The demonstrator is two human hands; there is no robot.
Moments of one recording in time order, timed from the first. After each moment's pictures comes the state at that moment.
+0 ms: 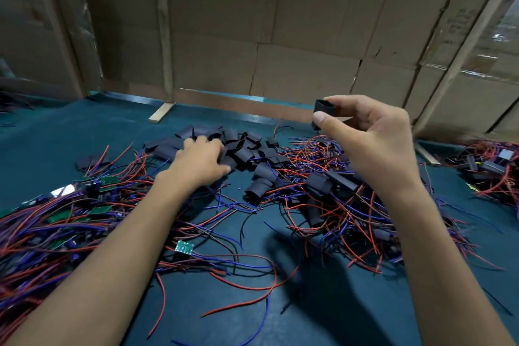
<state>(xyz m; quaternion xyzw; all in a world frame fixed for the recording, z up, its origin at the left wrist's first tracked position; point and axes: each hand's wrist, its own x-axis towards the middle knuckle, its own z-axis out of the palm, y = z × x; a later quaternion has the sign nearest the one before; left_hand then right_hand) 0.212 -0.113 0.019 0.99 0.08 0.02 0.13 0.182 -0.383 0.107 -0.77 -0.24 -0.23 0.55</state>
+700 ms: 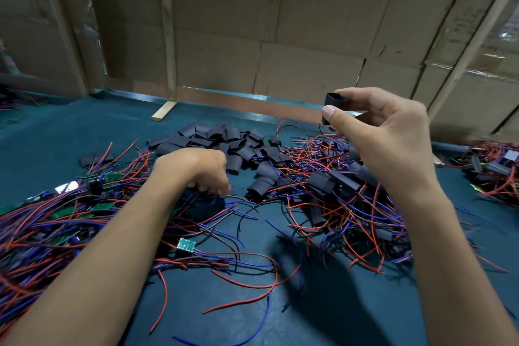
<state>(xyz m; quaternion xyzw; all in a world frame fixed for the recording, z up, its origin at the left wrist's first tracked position) 0.202 -0.117 0.045 0.97 0.05 -0.20 0.12 0.172 -0.386 0.118 -0.78 -0.22 -0.24 0.54</state>
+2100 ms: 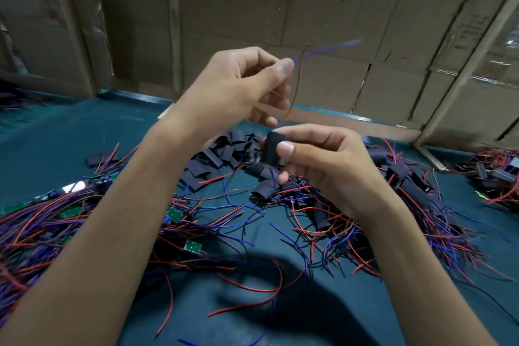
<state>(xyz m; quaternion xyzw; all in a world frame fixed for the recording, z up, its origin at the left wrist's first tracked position) 0.141 -0.159 0.143 0.72 -0.17 0.18 0.65 0.161 -0.346 0.094 -0.61 -0.33 0.13 0.71</state>
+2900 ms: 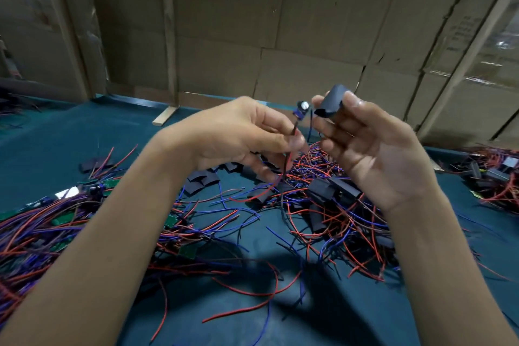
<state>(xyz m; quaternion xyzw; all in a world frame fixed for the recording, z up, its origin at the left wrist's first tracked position) 0.143 -0.163 0.126 0.76 -0.20 -0.10 0.61 0.162 -0.377 0.128 -0.51 -0.20 0.09 0.83</state>
